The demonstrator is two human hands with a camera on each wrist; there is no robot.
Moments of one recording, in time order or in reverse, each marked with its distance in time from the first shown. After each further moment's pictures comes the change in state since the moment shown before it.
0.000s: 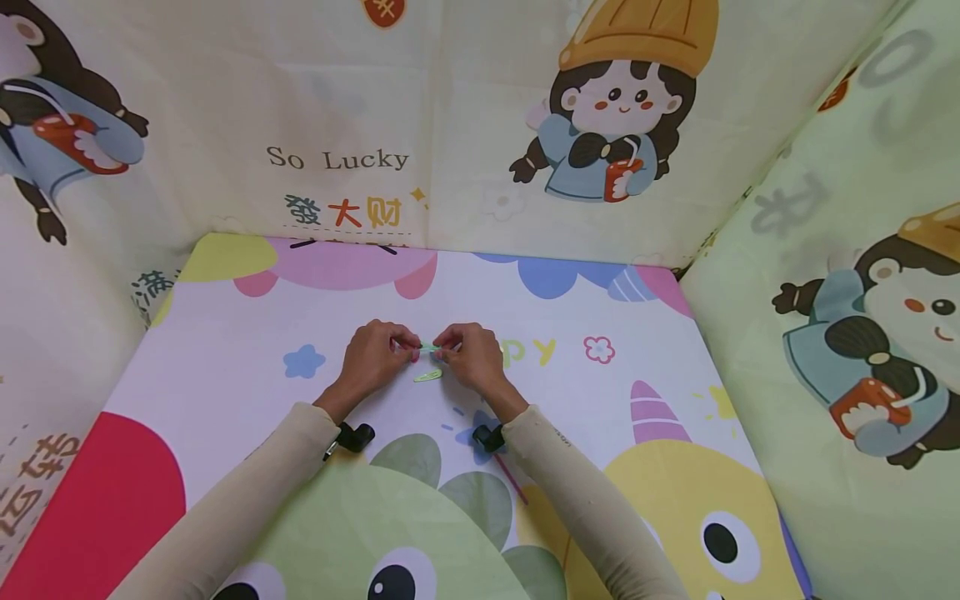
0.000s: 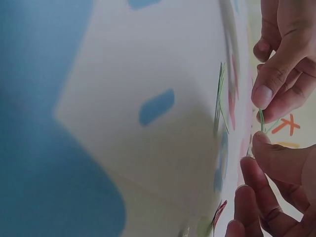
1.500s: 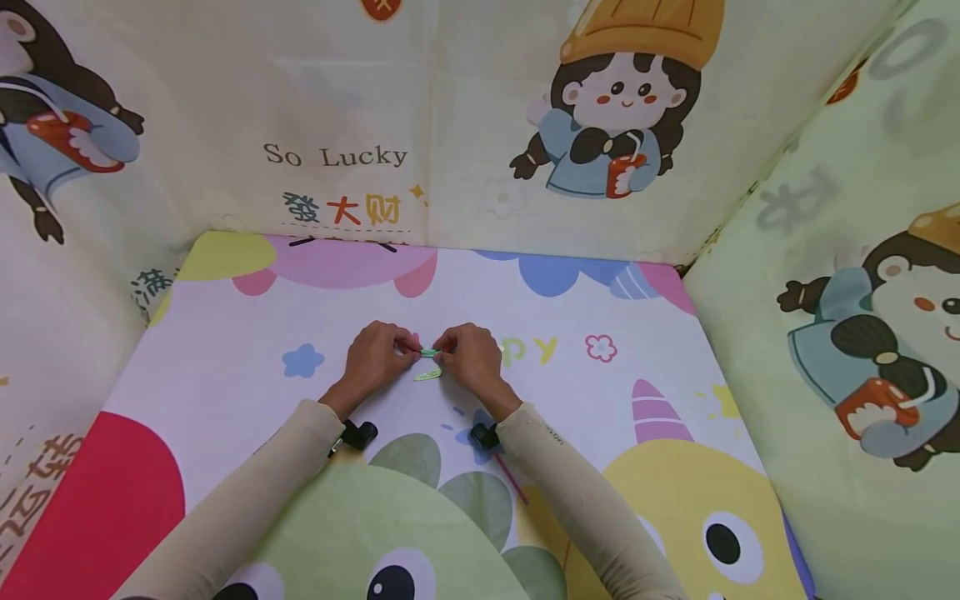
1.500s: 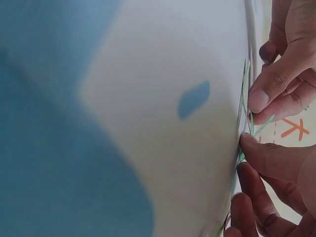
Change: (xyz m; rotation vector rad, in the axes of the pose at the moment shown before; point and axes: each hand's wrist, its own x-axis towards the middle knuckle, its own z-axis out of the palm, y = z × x) left_hand 0.006 -0.007 0.011 0.060 -0.056 -0.018; right_hand 0.005 0.001 0.008 -0.145 -0.014 0.027
